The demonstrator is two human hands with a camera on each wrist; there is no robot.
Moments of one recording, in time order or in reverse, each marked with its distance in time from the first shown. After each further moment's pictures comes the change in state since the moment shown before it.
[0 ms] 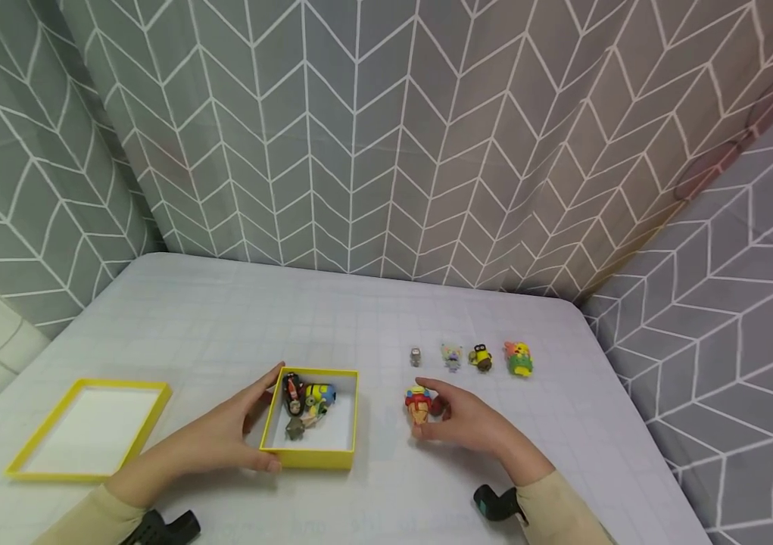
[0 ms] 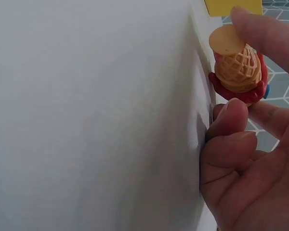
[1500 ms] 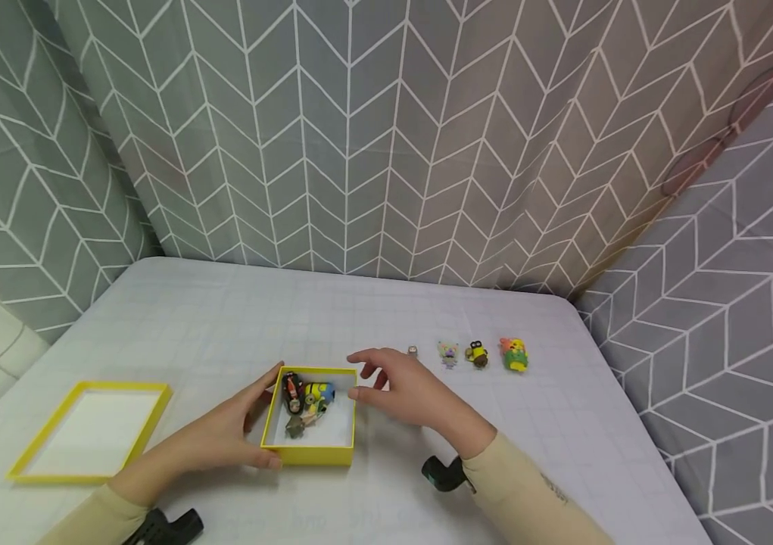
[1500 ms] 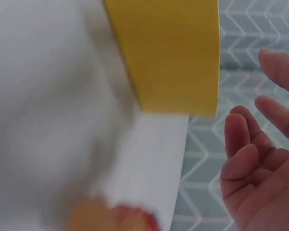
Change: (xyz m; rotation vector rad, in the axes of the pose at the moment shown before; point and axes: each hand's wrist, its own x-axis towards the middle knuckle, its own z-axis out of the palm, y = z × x) left_hand 0.002 0.000 0.001 0.000 0.002 0.011; right_hand 0.017 -0.091 0.018 -0.176 0.067 -0.349
